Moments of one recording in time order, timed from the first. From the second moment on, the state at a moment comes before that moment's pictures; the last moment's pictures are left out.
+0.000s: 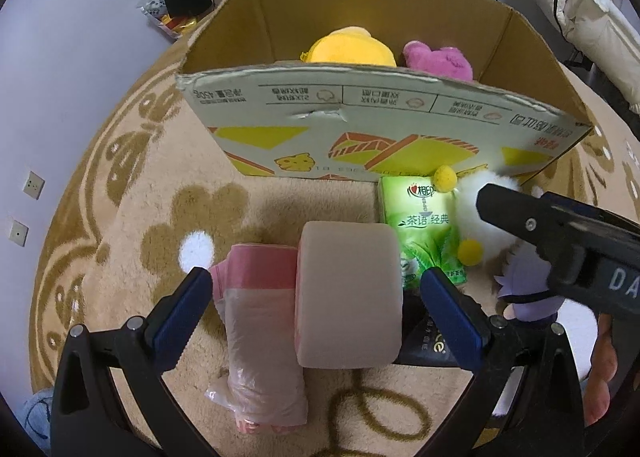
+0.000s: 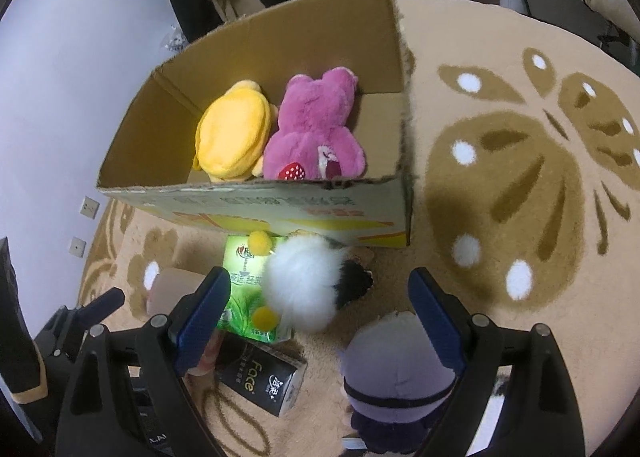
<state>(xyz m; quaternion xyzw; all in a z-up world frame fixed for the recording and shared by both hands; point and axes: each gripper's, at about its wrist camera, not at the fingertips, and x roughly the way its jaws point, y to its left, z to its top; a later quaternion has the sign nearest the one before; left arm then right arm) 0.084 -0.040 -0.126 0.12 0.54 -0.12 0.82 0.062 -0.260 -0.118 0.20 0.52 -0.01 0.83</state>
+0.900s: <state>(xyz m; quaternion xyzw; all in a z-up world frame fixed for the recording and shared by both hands) 0.092 -0.040 -0.144 0.10 0.56 -0.16 0.81 0.080 -0.256 -0.147 0.20 0.56 0.00 0.81</state>
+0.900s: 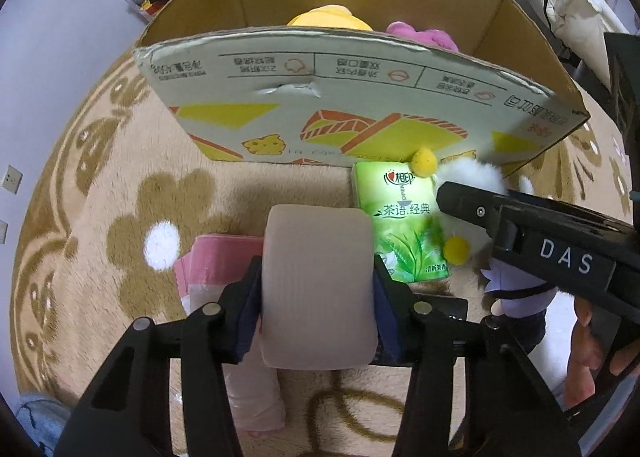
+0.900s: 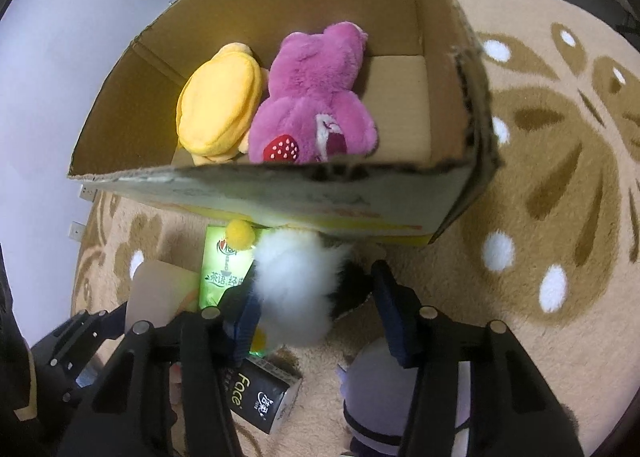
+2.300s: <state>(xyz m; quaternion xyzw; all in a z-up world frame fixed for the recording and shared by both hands) 0.064 -0.038 -0.103 0.11 0.50 -0.15 0.84 0.050 -0.258 -0.115 0.20 0.52 -0.01 0.83</state>
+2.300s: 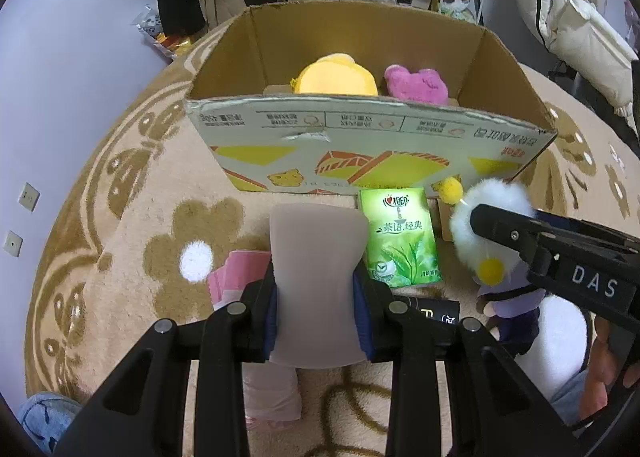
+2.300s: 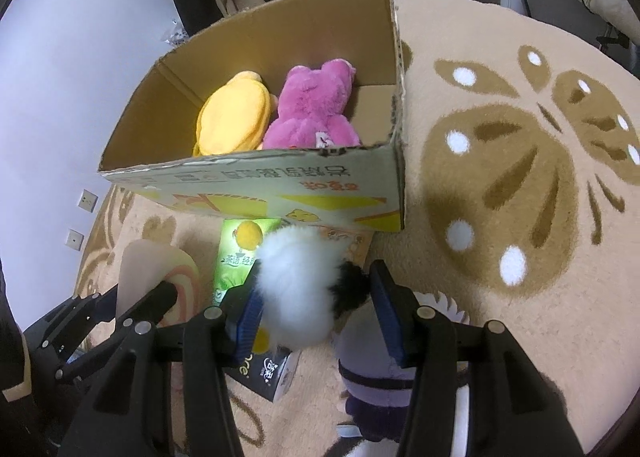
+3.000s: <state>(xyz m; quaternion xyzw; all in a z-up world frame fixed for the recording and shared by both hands) 0.060 -0.020 -0.069 0.09 0.46 -0.14 0.87 0.034 -0.259 -0.089 0.21 0.49 0.00 0.85</state>
